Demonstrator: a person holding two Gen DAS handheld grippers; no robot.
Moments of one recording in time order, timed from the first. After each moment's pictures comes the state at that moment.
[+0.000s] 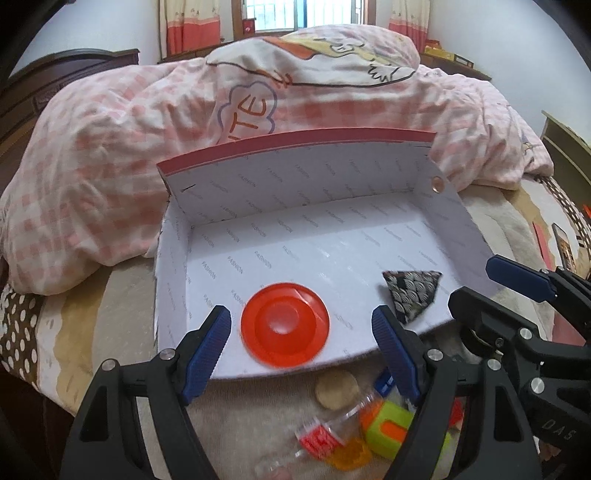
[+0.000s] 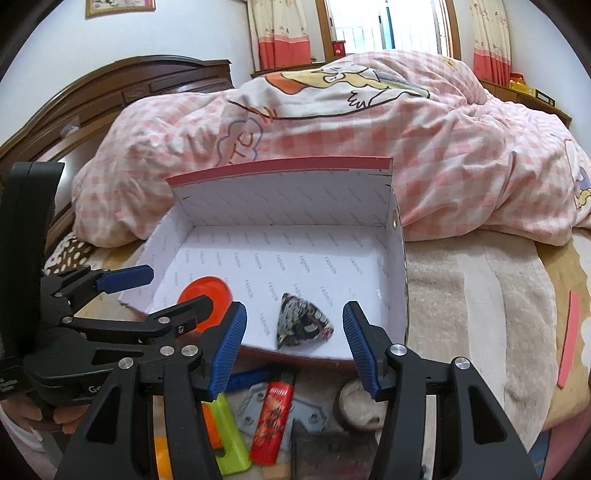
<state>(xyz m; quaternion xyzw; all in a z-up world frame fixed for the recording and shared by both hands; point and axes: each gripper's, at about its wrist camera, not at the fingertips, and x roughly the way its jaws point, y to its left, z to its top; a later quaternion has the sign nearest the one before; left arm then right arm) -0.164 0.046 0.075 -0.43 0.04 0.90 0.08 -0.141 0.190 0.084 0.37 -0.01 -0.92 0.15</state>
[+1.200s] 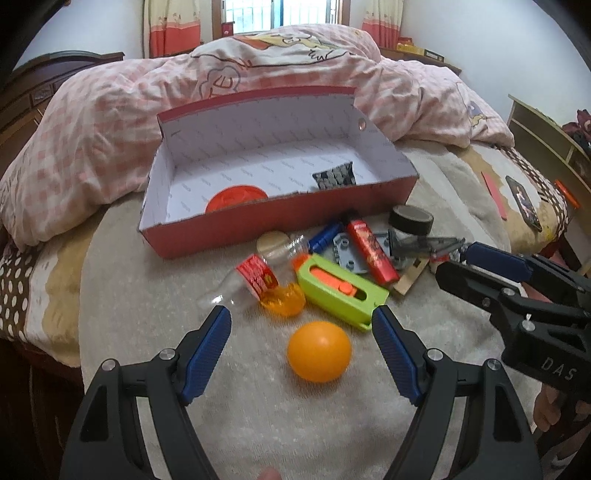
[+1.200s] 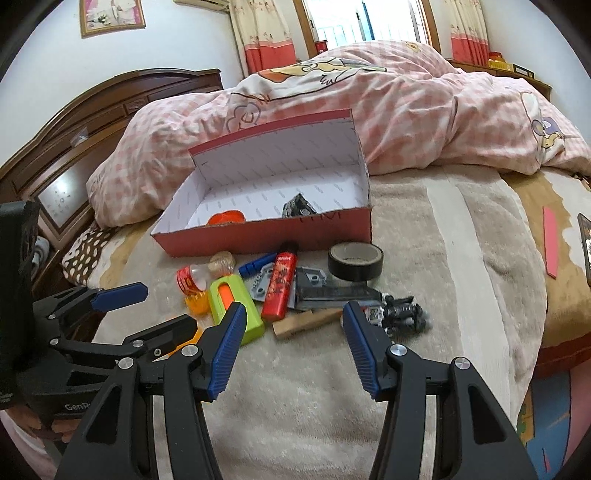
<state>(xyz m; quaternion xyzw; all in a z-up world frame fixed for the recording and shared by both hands) -0.041 0.061 0.053 -0.43 0.04 0.90 0.12 -0.027 0.221 0.057 0.37 -0.06 -0.92 0.14</state>
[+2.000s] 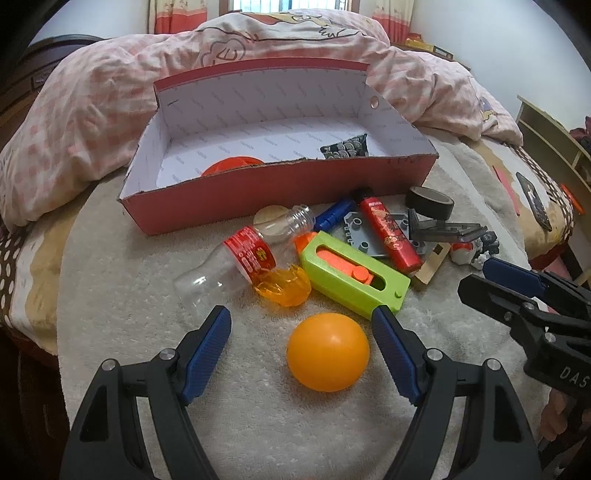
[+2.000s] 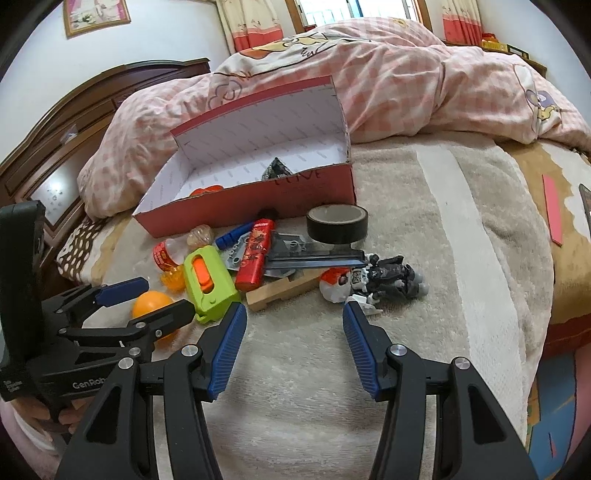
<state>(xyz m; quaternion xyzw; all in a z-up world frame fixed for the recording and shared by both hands) -0.053 0.061 0.022 -0.44 0.03 0.89 0.11 -0.031 0.235 0.028 0.40 -0.07 -0.90 0.13</state>
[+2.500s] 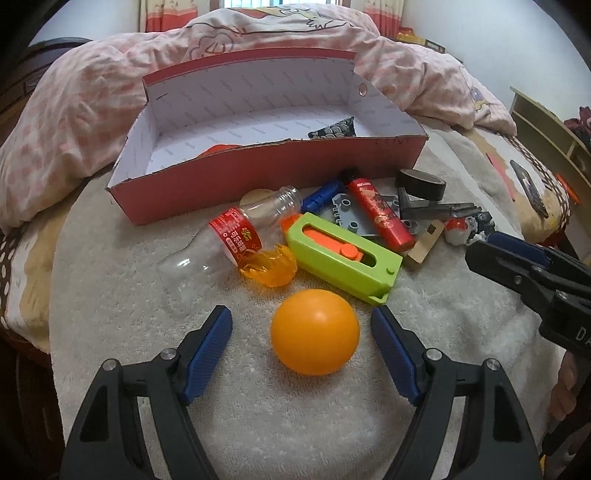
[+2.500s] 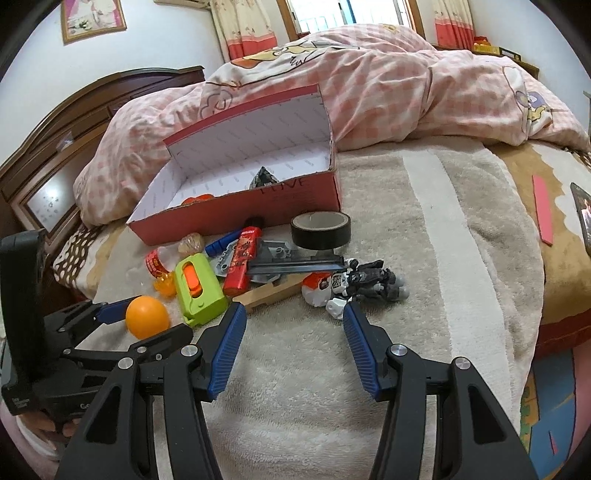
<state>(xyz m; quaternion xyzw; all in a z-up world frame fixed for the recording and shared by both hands) -0.045 0.067 0.012 -0.44 0.04 0.89 0.13 -0.028 0.243 0.031 0.38 -0.08 -0.91 0.12</state>
